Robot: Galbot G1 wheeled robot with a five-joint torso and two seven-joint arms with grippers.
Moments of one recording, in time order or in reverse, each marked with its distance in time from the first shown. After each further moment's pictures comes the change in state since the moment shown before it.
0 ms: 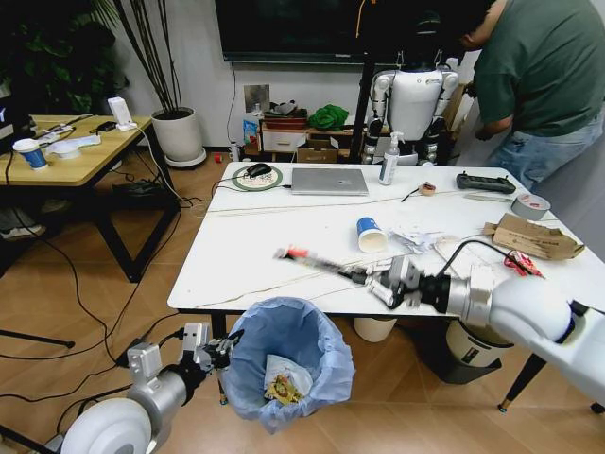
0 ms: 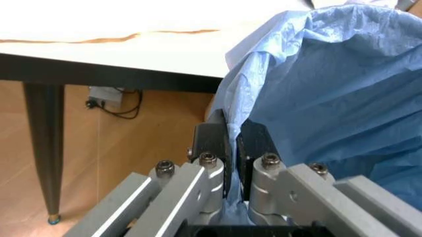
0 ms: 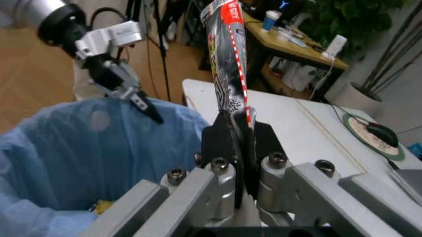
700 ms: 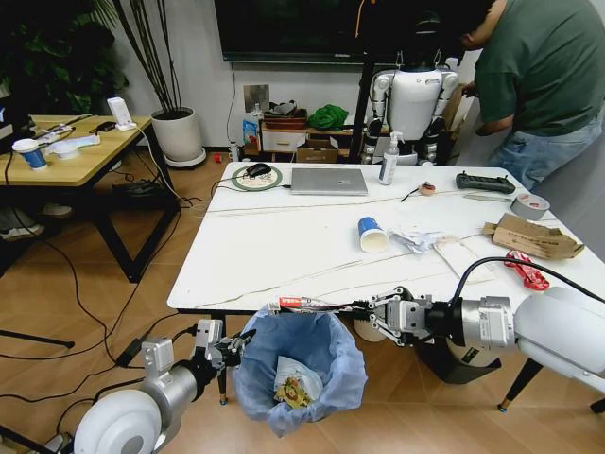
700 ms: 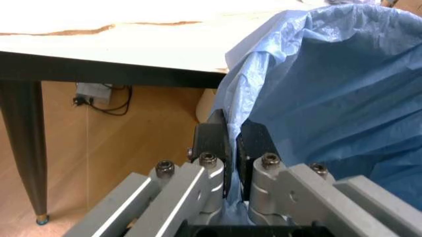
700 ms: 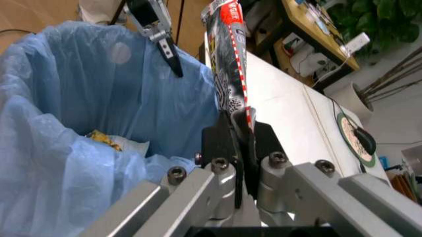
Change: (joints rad) left arm -0.052 0.021 0.060 0.002 -0.021 0.014 -0.007; right arm -0.012 -0.165 0.033 0.148 -0.228 -0.055 0.003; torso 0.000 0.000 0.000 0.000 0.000
